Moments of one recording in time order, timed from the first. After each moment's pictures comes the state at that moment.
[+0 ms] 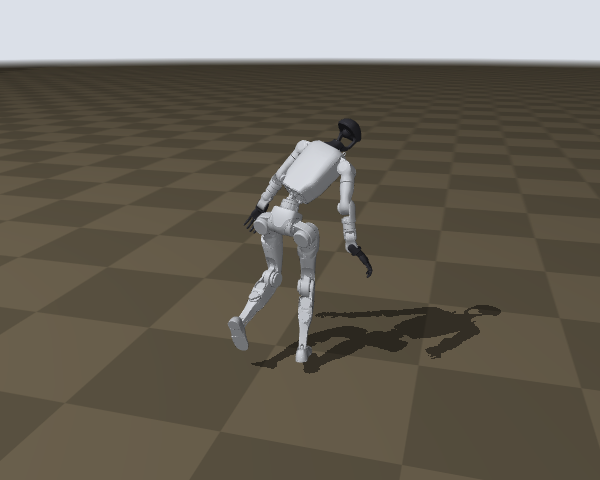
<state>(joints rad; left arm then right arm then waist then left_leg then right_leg) -0.31 0.31 -0.29 1.43 0.64 -0.08 0.32 -0.29 -0.57 -0.03 1.25 -0.46 -0.26 -0.61 -0.15 0.23 0.34 -0.61 -0.10 0.02 1.22 0.12 -0.26 -0.68 0.10 0.41 0.77 -0.33 -0.10</state>
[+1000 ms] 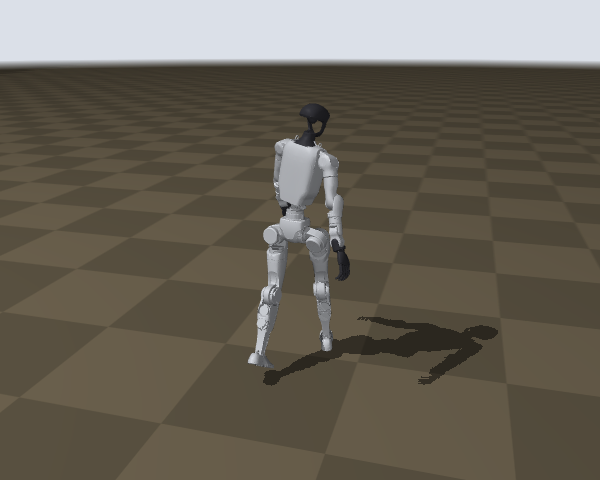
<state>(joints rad) -0.34 0.27 -0.22 1.37 0.63 -0.26 -0.01 0.11 -0.46 -0.20 1.59 -0.31 -0.09 -0.19 -0.22 0.14 0.10 0.22 -0.09 0.01 0.26 0.07 -0.08 -0.31 0.13 0.47 0.12 0.10 0.06</state>
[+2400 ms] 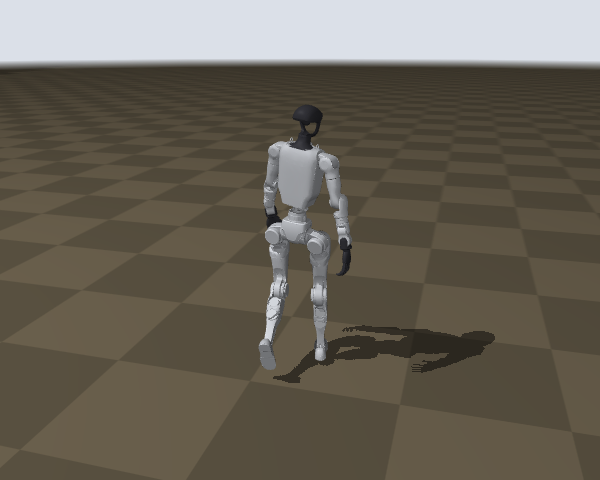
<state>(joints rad) -0.16 0.23 -0.21 1.50 0.60 -0.28 -0.13 0.01 -0.37 -0.18 1.60 -0.36 0.02 0.12 -0.12 0.05 -0.01 0.01 -0.07 0.22 0.86 0.31 -0.11 -0.14 0.04 0.39 0.12 0.00 0.01</state>
